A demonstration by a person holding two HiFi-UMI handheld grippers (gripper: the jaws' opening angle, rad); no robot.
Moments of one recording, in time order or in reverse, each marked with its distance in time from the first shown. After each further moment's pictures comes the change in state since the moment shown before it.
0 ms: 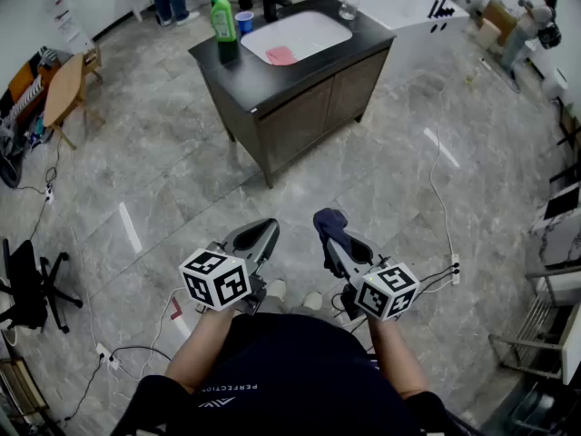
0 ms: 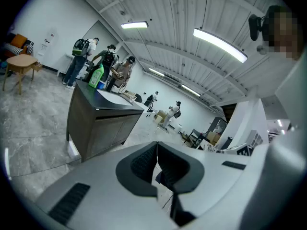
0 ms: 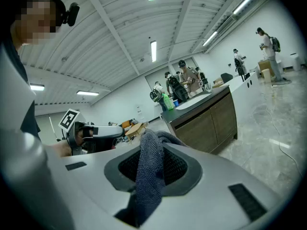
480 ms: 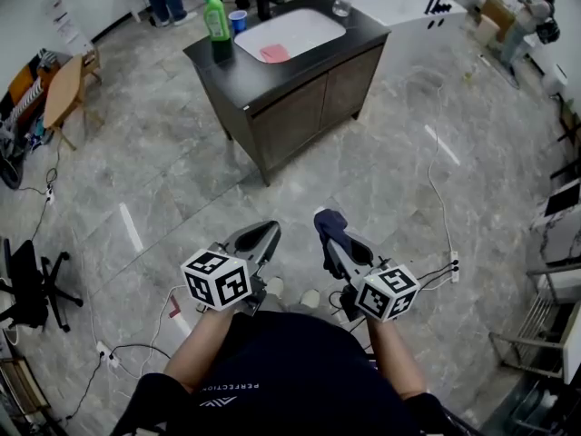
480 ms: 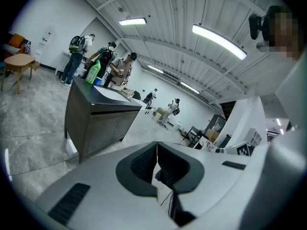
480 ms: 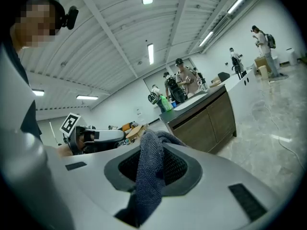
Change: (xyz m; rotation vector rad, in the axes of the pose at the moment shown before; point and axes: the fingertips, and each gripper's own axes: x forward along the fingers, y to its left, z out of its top) left arm 0.013 -0.023 -0.020 0.002 0.030 -0.006; right arm -0.026 -0.014 -0.003 0.040 -0.022 0.009
